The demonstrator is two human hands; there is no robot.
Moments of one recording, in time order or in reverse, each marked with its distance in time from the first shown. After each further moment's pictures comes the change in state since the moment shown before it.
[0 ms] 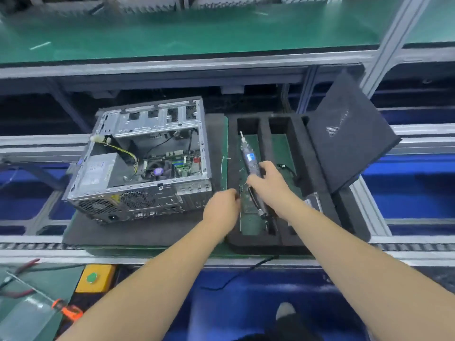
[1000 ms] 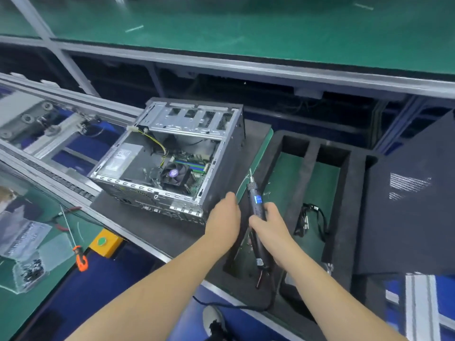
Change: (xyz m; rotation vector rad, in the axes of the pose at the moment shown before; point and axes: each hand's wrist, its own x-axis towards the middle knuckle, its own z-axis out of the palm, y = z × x) left_hand 0.066 0.040 0.016 -0.004 0.251 -0.446; right_hand 0.073 0.025 -0.030 0.038 -0.464 0.146
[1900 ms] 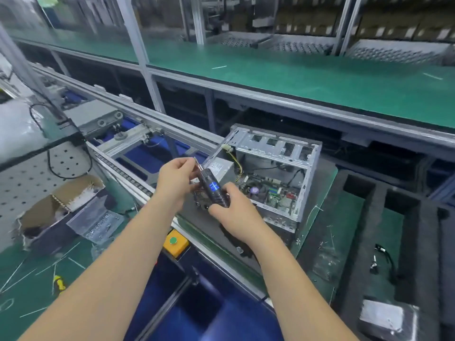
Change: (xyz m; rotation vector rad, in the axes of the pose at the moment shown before) left_hand -0.015 -0.210 -0.277 -1.202 0.405 -0.303; right_hand -0.073 -0.146 0.254 -0.435 -0.232 -0.529
